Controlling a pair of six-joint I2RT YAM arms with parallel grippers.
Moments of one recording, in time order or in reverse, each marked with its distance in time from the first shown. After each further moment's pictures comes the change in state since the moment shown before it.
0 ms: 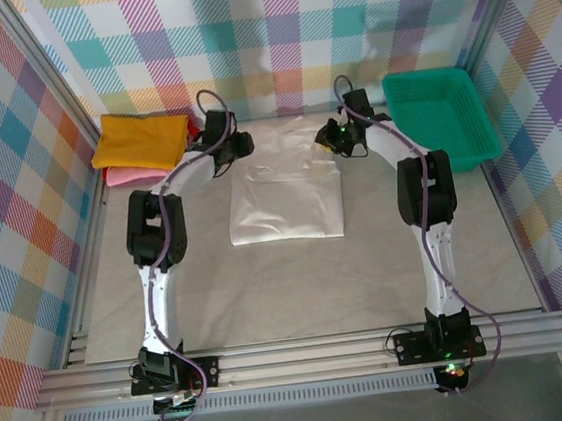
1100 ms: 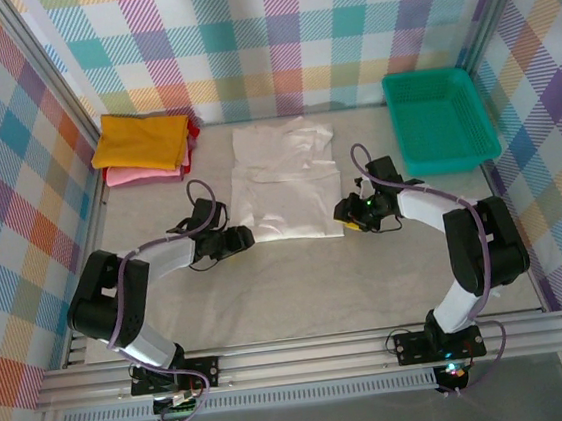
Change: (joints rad) left arm -0.082 -0.606 -1.020 0.089 0.194 -0.175; right arm 0.048 -0.689 -1.029 0.102 -0.063 -0.081
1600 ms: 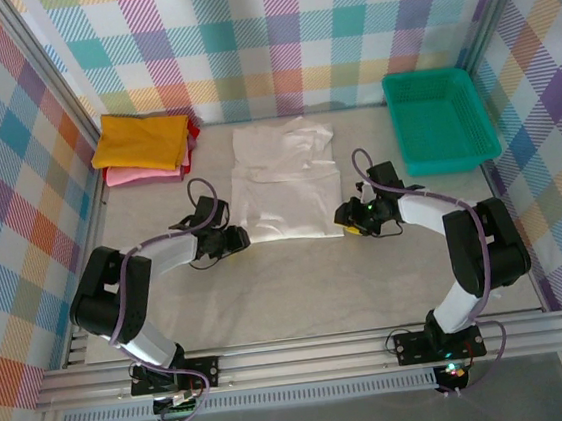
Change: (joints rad) left arm -0.002 0.030 0.043 -0.061 -0.073 -0.015; right arm 0.000 -0.009 -0.057 0.053 -0.010 0.024
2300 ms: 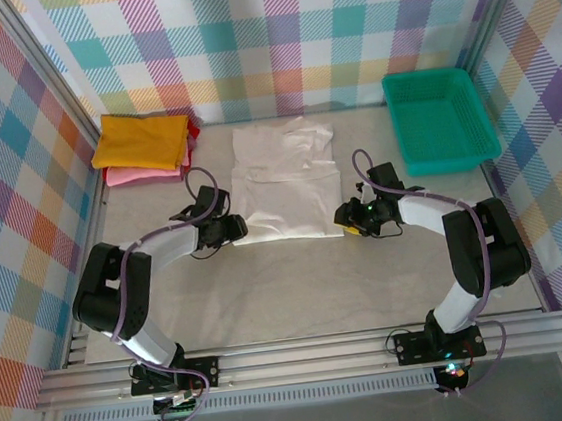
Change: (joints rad) left arm -0.002 0.031 0.093 -0.029 -0.108 0.000; right arm 0.000 0.000 -0.010 0.023 -0.004 0.007
